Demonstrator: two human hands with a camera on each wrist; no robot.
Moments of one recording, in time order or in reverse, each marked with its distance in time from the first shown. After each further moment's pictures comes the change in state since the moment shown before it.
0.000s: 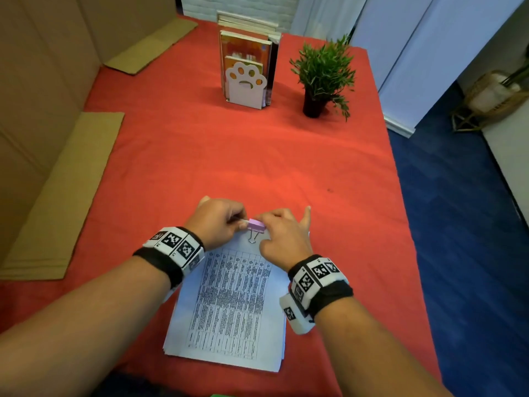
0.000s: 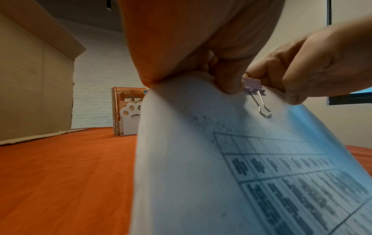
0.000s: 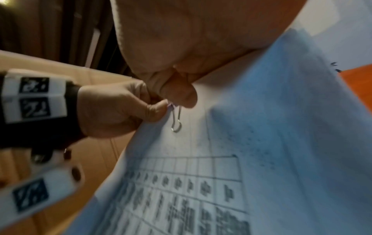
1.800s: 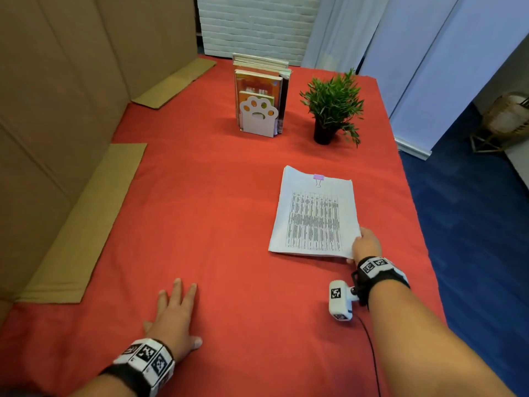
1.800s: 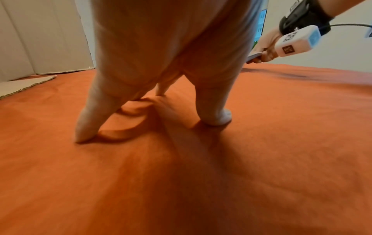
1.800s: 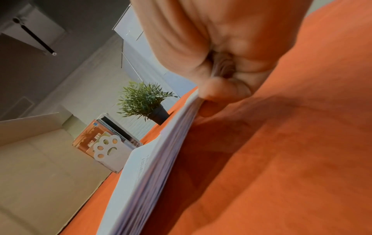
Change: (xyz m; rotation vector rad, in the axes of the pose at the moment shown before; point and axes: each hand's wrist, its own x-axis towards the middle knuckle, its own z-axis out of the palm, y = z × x) left_hand -0.125 -0.055 0.055 0.221 -0.374 -0.666; right_hand 0.053 0.174 -0.009 0.532 0.318 0.767
